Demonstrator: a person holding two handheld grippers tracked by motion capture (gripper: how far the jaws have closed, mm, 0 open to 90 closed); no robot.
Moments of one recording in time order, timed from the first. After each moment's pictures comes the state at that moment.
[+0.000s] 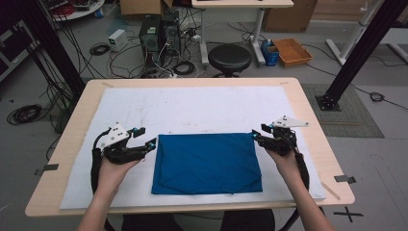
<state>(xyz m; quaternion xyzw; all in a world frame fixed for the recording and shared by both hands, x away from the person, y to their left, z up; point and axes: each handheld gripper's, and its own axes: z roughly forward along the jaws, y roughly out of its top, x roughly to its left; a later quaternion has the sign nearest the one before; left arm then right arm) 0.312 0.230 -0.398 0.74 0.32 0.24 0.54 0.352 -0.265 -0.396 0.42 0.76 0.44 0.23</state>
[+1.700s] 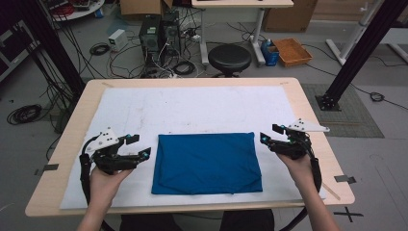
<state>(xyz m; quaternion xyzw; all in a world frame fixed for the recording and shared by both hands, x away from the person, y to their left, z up) 0.292 0.238 -0.386 0.75 0.33 0.18 0.54 0.340 -0.295 -0.389 0.40 0.74 0.50 0.21</state>
